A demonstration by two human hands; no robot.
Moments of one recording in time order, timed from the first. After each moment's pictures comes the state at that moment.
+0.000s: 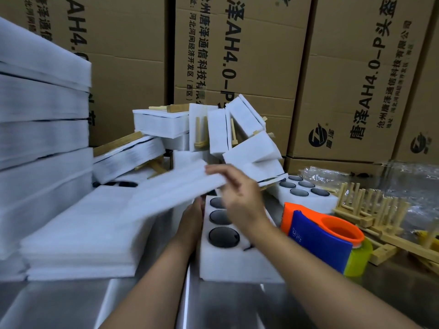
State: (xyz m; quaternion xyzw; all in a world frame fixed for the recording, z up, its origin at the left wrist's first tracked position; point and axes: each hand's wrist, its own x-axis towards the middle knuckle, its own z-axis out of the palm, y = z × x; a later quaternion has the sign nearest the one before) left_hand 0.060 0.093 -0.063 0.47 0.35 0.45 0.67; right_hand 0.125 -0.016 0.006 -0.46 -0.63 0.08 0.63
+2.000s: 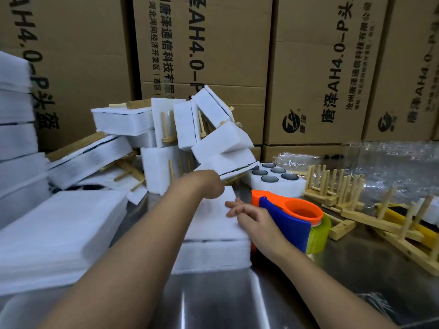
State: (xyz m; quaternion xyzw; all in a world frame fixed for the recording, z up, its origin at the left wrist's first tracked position) left_hand 0.130 0.045 0.032 0.90 0.43 0.05 0.04; right_hand 0.230 -0.062 -0.062 -0.55 -0.56 0.23 0.57
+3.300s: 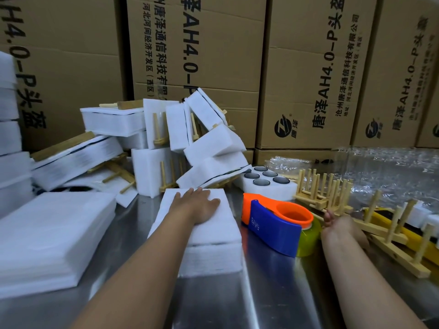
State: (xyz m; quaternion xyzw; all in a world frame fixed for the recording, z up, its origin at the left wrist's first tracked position) left_hand 0.137 0.071 -0.028 0.90 0.43 0.07 0.08; right_hand 0.368 -0.098 -0.047 -0.38 0.21 0.07 0.90
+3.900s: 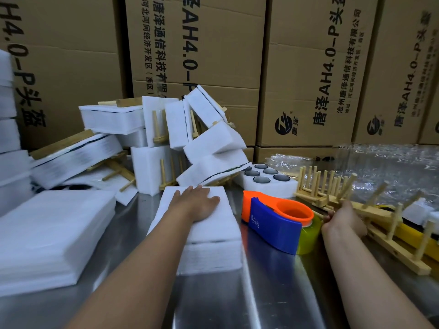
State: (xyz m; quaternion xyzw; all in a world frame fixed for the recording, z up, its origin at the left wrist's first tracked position) left_hand 0.137 0.071 -0.028 0.90 0.43 0.08 0.08; right_hand 0.366 -0.098 -0.045 -0.45 0.17 0.07 0.88
